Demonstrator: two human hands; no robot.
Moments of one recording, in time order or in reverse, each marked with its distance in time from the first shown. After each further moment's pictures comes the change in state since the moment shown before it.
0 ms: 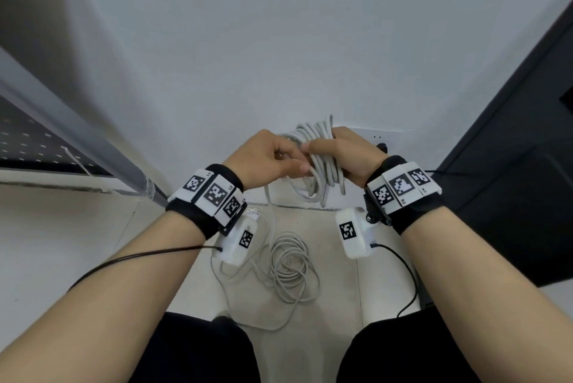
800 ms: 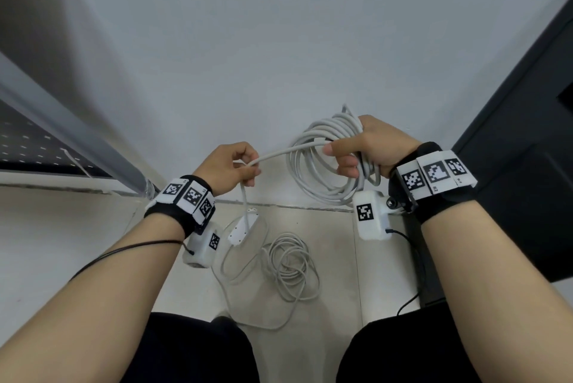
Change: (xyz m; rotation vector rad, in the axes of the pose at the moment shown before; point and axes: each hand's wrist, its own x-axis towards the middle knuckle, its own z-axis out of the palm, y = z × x) left_hand -0.003 -0.074 -0.020 -0.091 0.201 -0.144; right_hand -0.020 -0.013 -0.038 0.137 -0.176 -0.003
